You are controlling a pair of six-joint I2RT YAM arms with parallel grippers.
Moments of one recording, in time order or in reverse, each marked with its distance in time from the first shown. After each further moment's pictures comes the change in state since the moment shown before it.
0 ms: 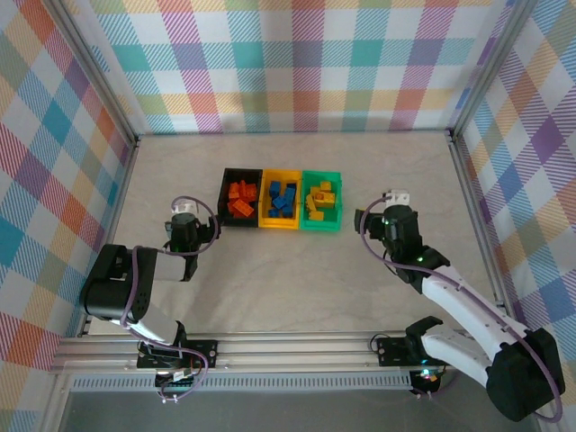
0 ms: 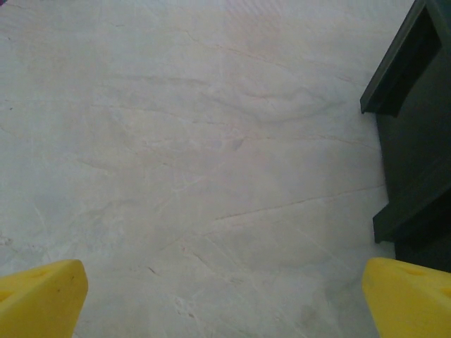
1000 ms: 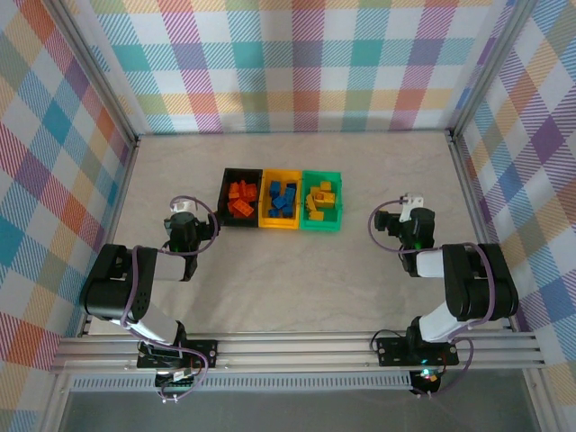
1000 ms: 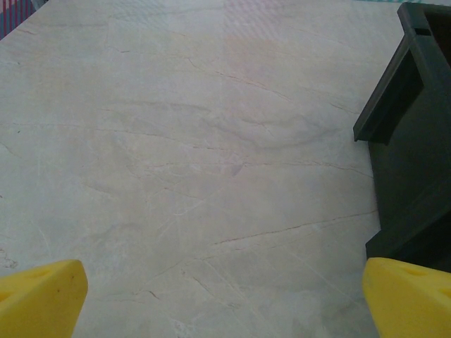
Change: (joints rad) left arm 0.001 0.000 0.000 0.044 0.000 0.000; right arm -0.407 0.580 -0.181 0.822 -0.357 -0.204
